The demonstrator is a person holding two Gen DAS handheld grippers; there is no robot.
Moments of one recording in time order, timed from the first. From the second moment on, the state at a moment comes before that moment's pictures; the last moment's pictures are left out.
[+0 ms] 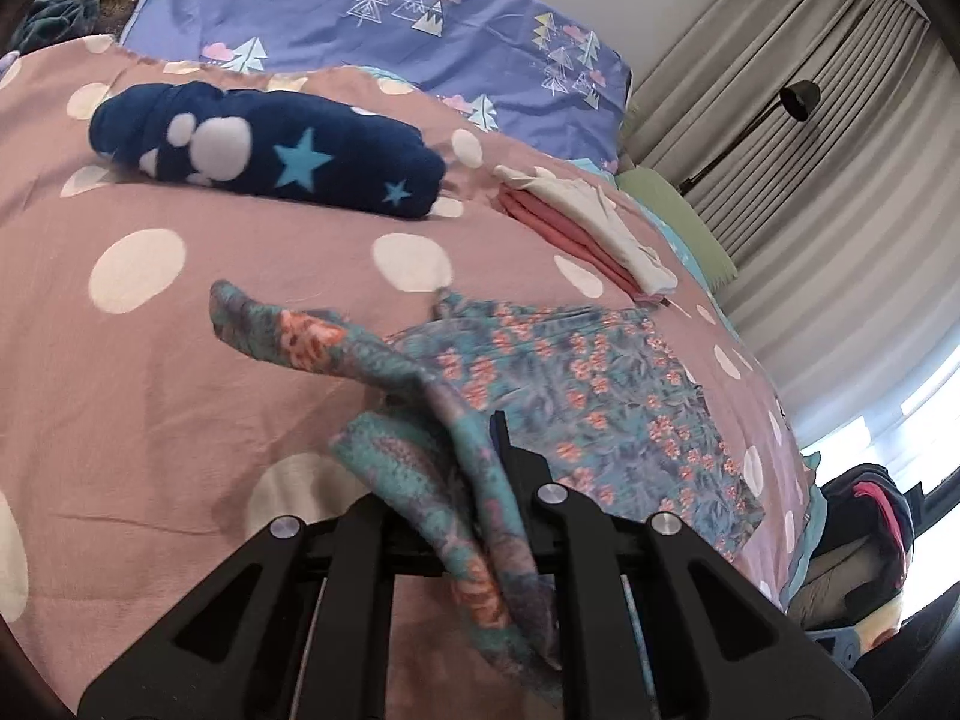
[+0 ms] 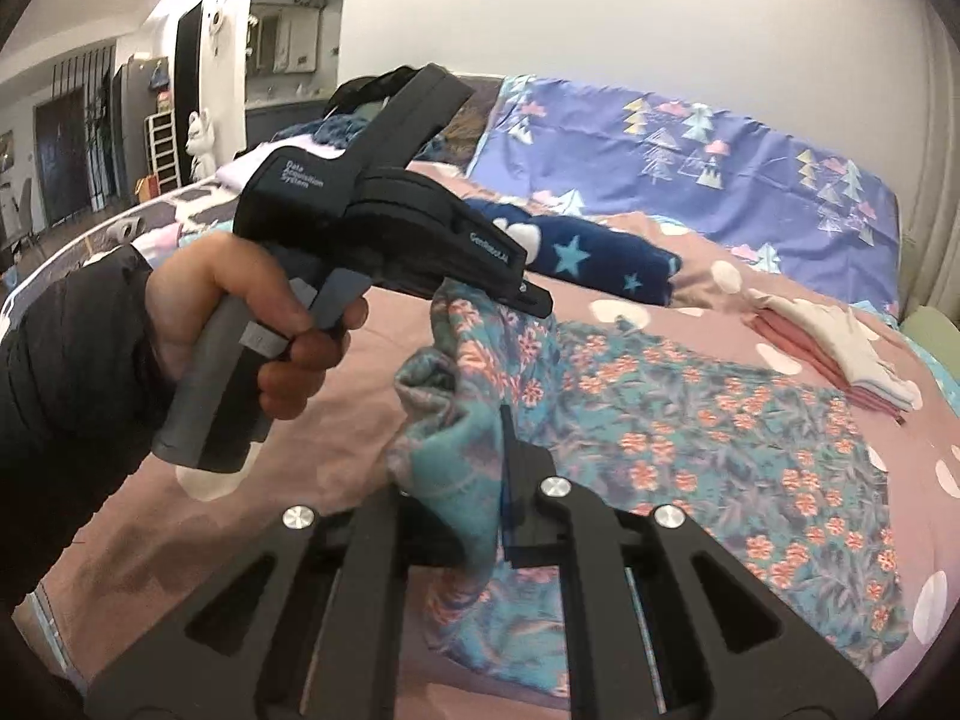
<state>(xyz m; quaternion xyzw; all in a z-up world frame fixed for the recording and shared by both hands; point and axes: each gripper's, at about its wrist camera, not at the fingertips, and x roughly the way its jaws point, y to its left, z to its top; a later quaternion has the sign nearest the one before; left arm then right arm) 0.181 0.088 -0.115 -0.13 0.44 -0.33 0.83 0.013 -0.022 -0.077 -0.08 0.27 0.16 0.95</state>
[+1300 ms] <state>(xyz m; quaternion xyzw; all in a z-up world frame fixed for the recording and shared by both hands) 0.162 -0.257 -0.114 0.15 0.48 -0.33 0.80 -0.031 -0.299 -0.118 0.21 0.28 0.03 0.94</state>
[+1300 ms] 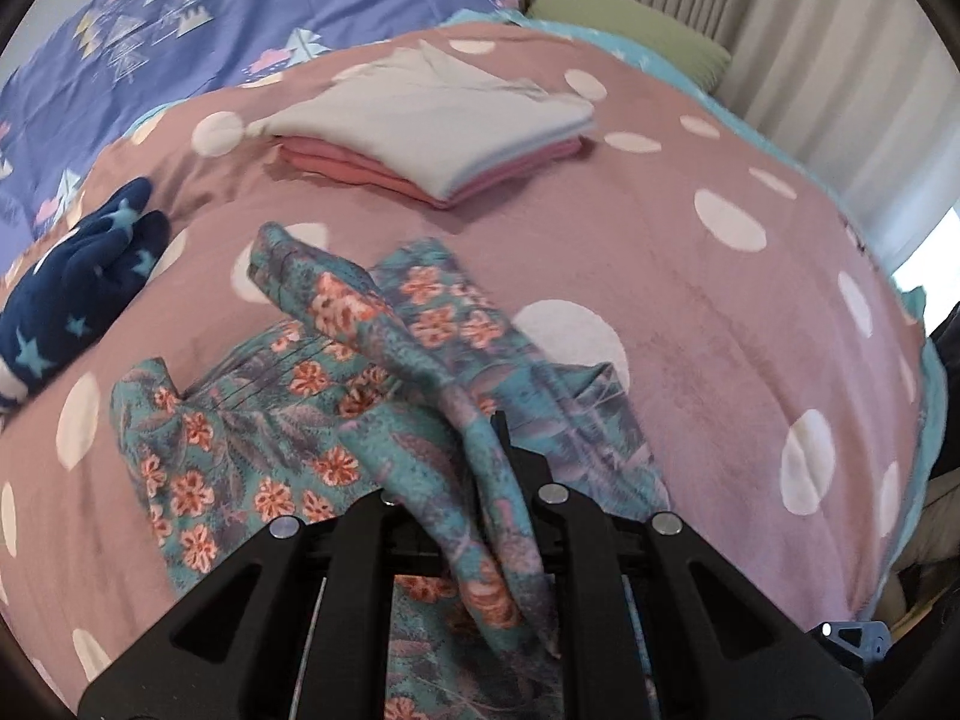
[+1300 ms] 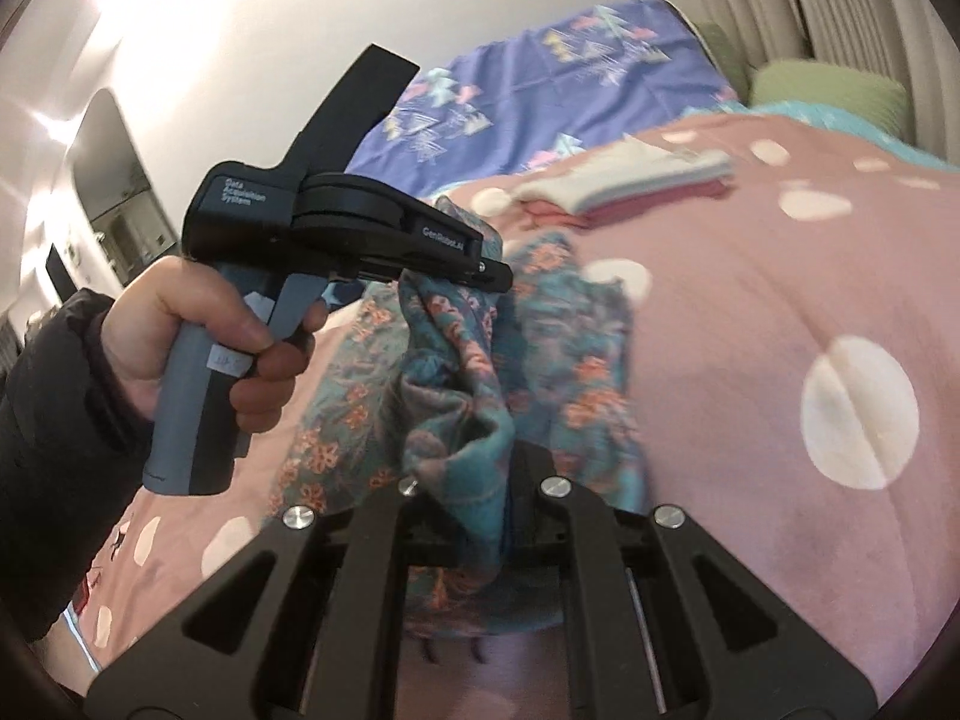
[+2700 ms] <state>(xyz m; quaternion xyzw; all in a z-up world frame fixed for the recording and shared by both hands) -0.021 -0.095 -0.151 0.15 0.39 -0.25 0.87 -0.024 -0.355 -0.134 0.41 0.33 0.10 0.84</state>
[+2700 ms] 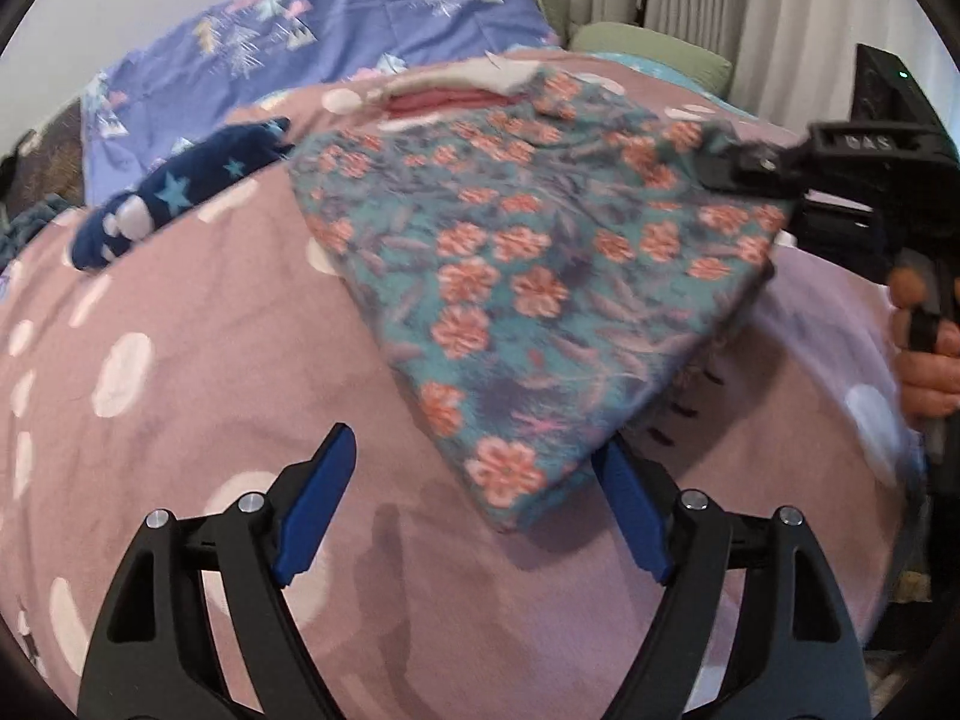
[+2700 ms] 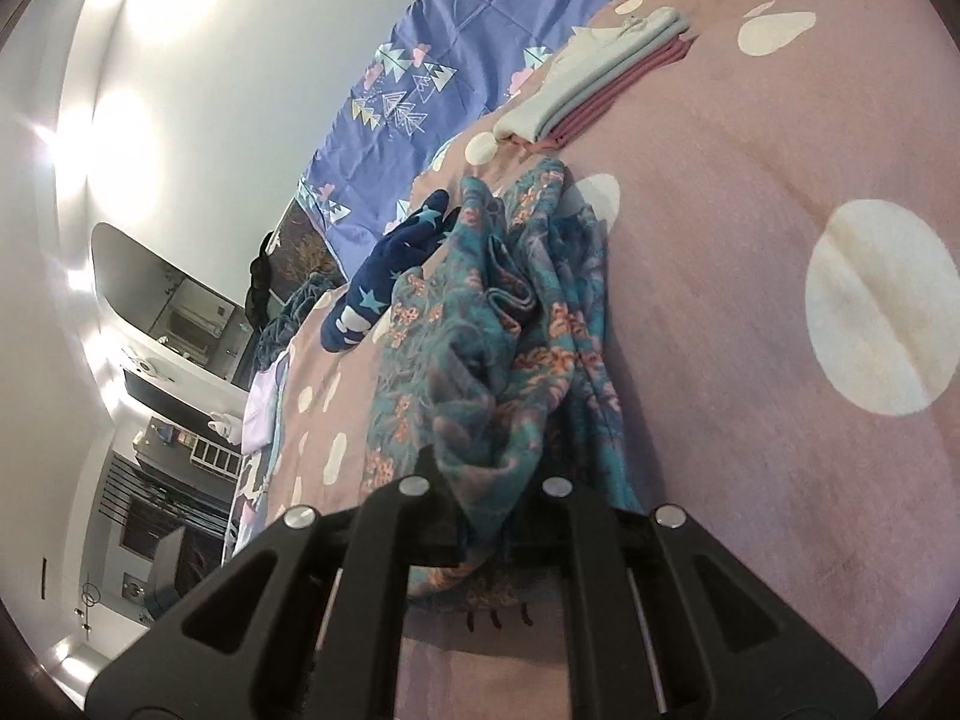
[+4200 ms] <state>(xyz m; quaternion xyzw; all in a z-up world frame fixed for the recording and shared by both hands) 0.074 -0.098 -0.166 0.12 0.41 -0.25 0.87 0.112 -0.333 -0.147 0.13 0.43 0.08 0.89</state>
